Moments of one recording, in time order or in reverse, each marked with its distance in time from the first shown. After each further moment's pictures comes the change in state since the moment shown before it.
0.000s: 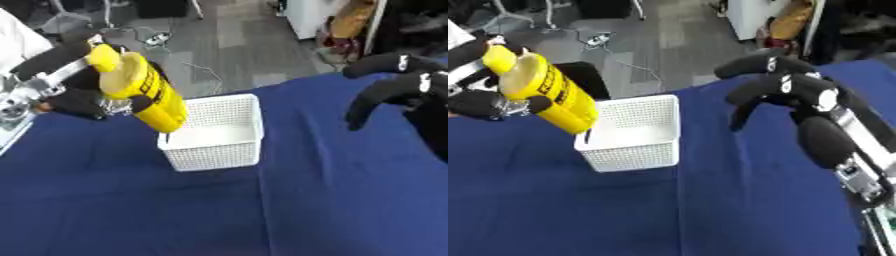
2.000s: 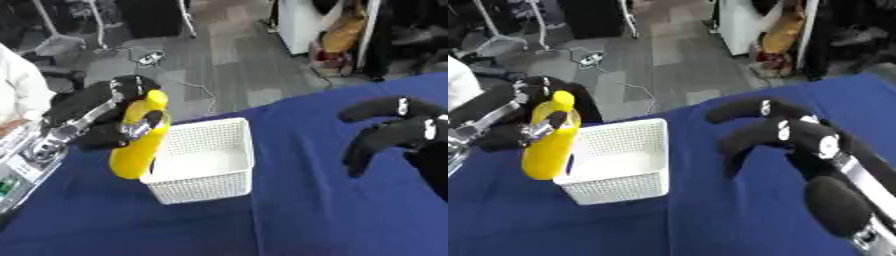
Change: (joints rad) left arm -0.031 -0.033 0.009 0.097 -0.140 -0.049 0.083; right arm -0.064 0.051 0.009 0.000 -0.014 0.002 0.046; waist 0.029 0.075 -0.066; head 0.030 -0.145
